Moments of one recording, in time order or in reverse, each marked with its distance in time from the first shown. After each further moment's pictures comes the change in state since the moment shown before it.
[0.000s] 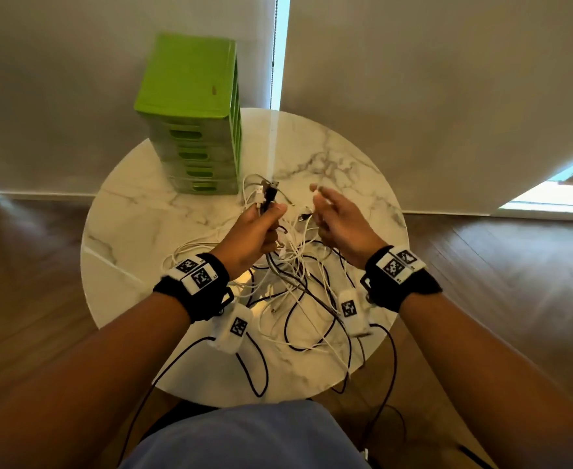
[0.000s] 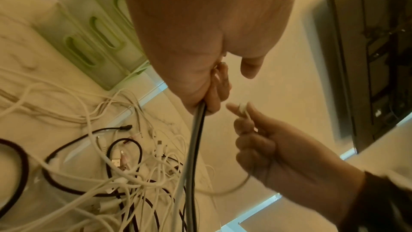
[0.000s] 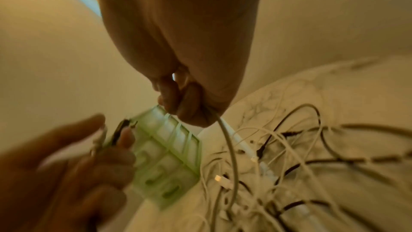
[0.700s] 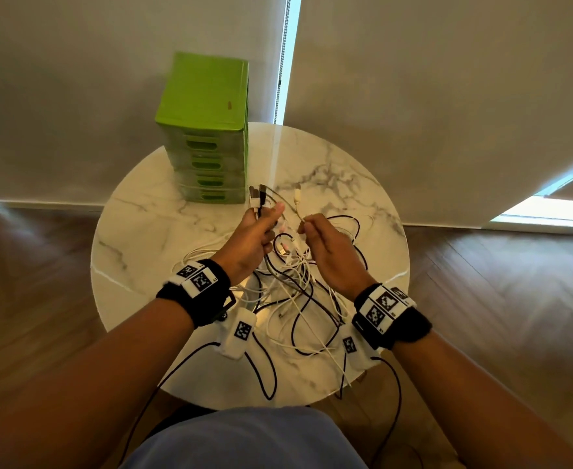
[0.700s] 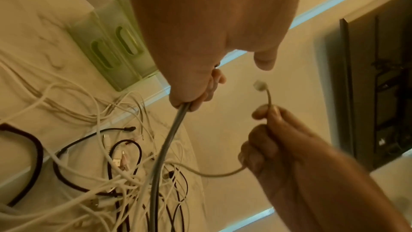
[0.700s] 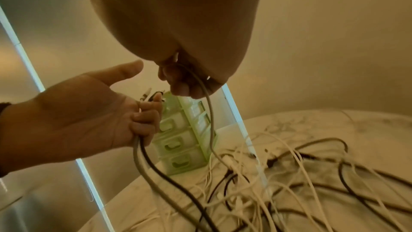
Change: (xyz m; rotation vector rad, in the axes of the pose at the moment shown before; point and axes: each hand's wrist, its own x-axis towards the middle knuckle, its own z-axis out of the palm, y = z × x) left_hand -0.017 0.010 -0.010 -0.114 0.102 0.035; right_hand -0.046 0.001 0.044 -0.596 0.077 -0.370
